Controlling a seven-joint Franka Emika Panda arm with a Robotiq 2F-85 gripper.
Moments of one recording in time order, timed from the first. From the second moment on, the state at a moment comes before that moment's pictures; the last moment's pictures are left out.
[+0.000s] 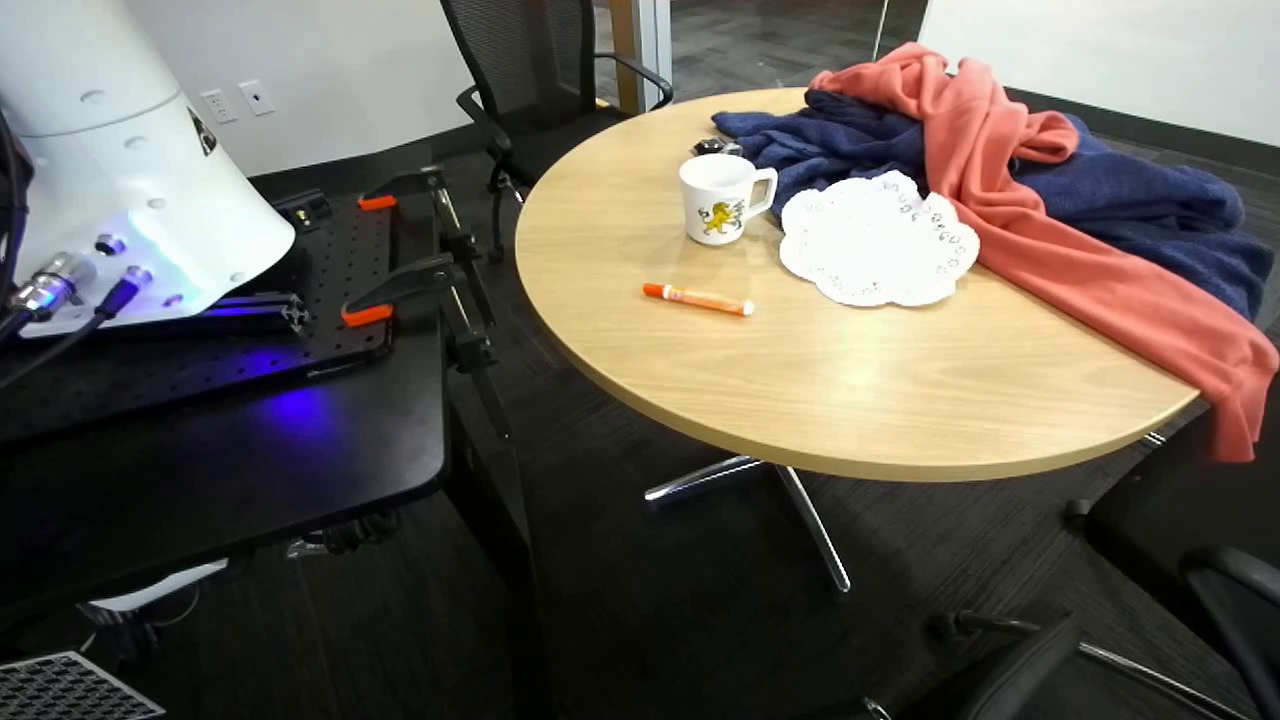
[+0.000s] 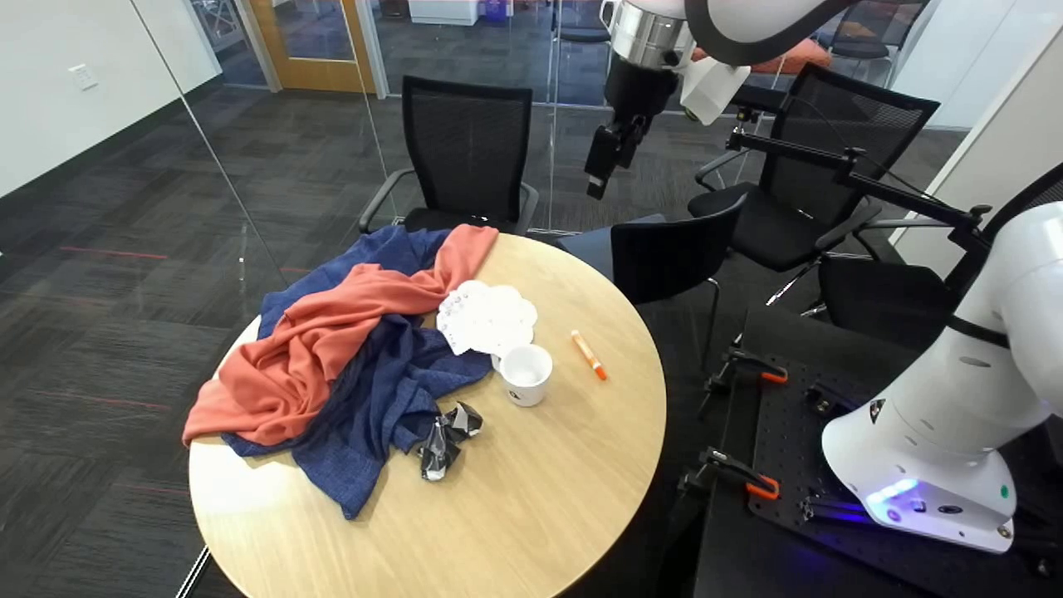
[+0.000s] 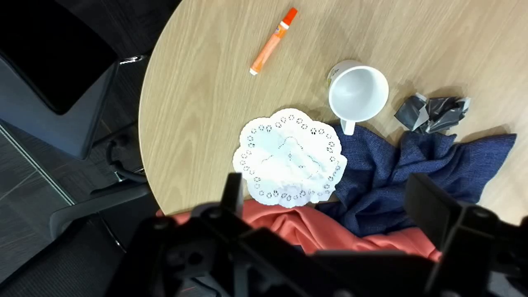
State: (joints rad) arm -0.07 -0.34 -0.08 -2.41 -0.05 2.23 -0.02
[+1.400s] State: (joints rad) arm -0.03 0.15 -0.05 -2.47 -0.13 2.72 0.10
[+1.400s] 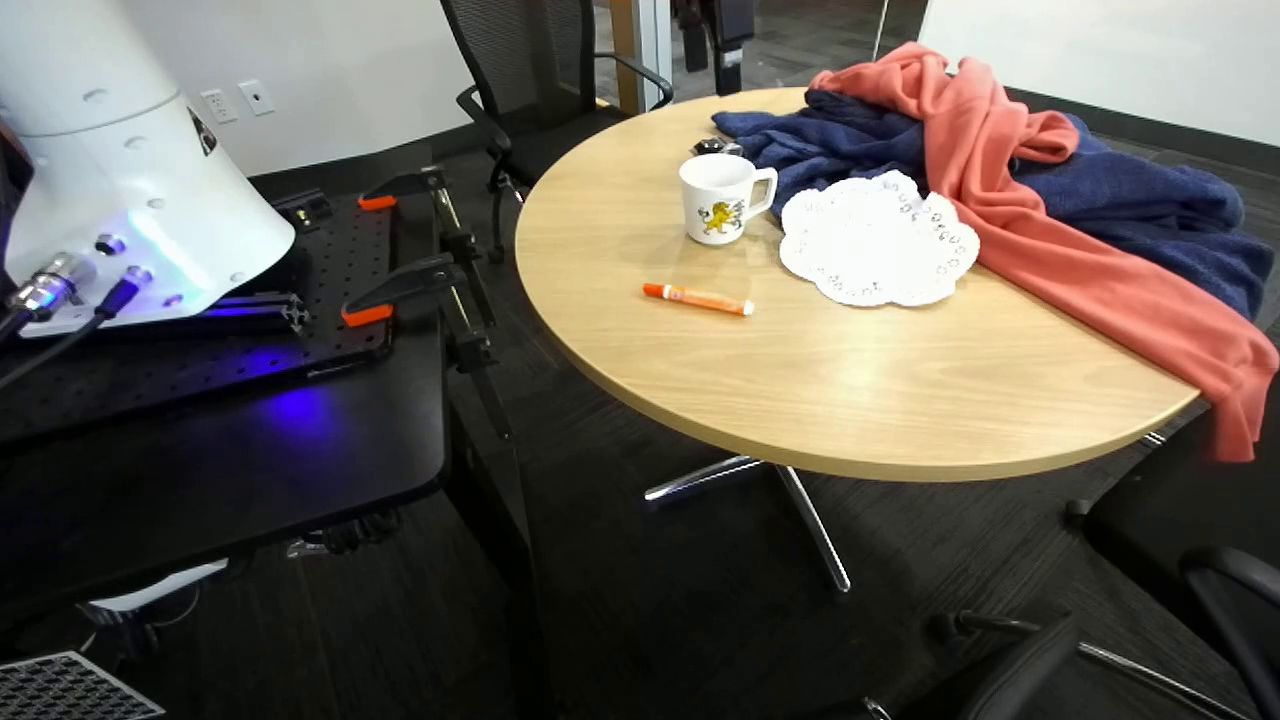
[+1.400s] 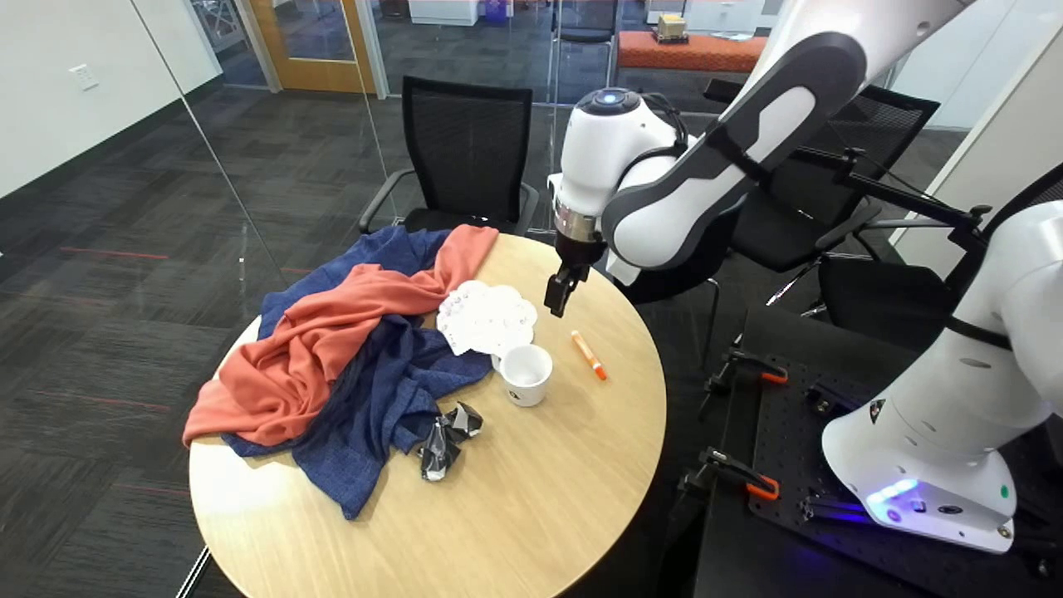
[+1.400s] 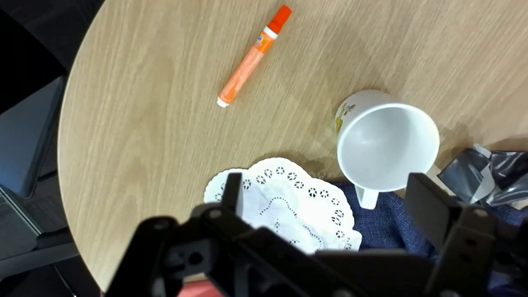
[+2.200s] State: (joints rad) arm 0.05 0.29 -0.07 -2.44 -0.15 2.82 0.22
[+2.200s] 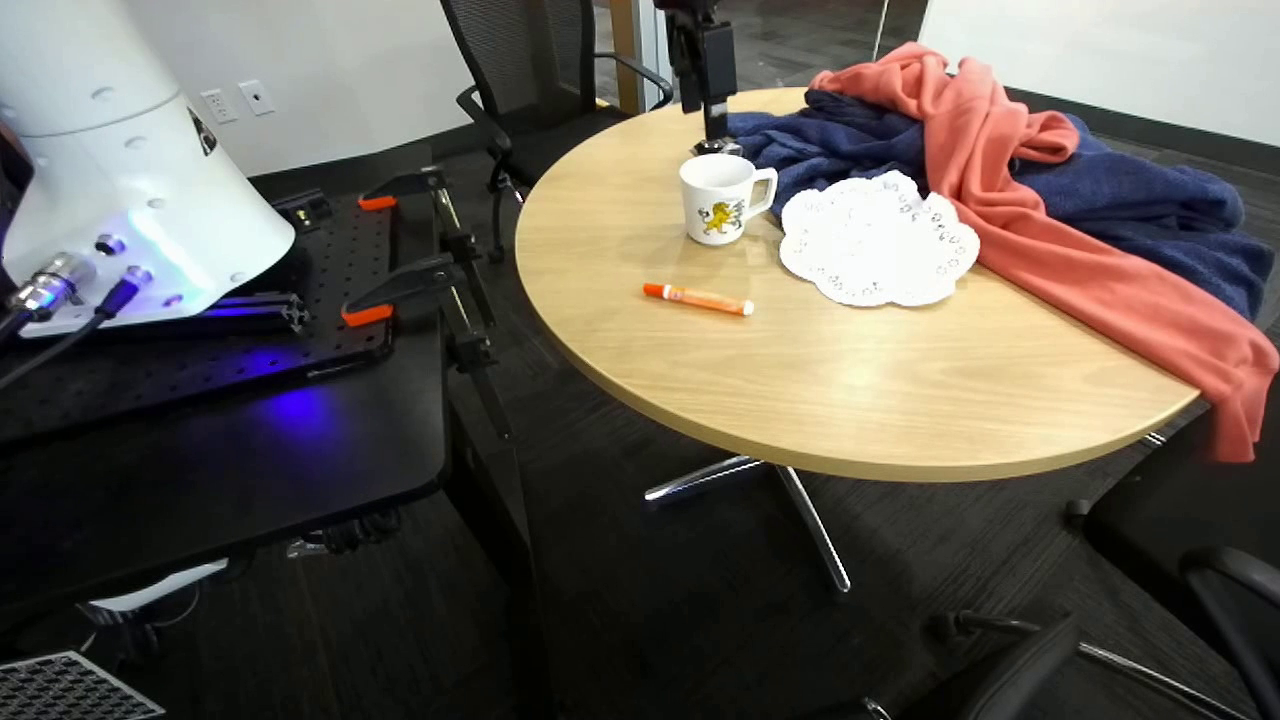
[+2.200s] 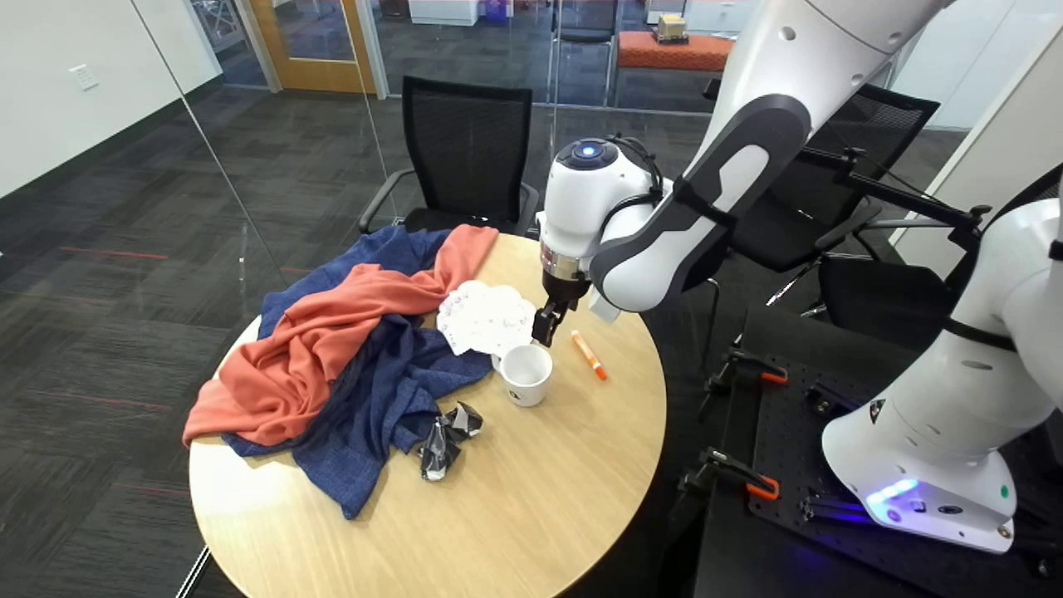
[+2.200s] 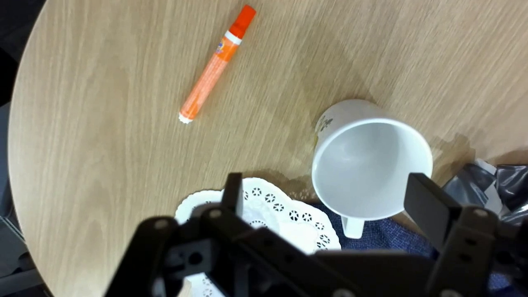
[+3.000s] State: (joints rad) arm 0.05 0.44 -0.08 -2.37 -0.04 2.91 0.22
